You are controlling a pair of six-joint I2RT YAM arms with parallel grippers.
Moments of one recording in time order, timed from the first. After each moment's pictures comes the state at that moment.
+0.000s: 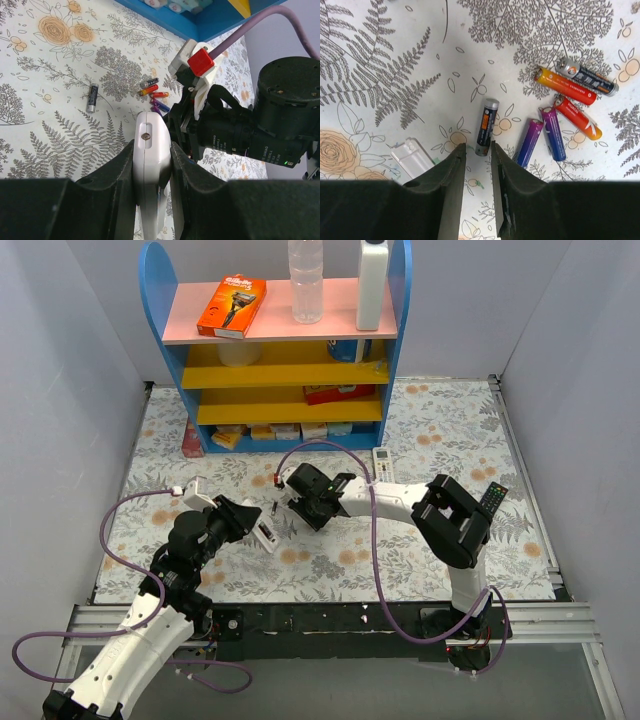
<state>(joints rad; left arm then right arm) -0.44 0.41 0.33 -0.22 -0.02 -0.83 1.00 1.95 1.32 -0.44 0.07 0.04</state>
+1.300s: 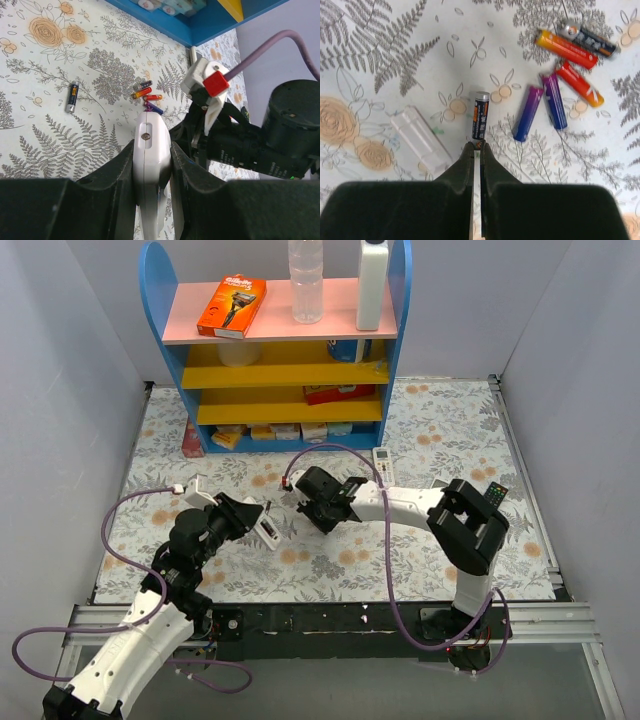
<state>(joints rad) -0.44 0.44 0.33 -0.17 -0.01 -0.86 1.00 1.86 1.22 -0.42 0.06 0.05</state>
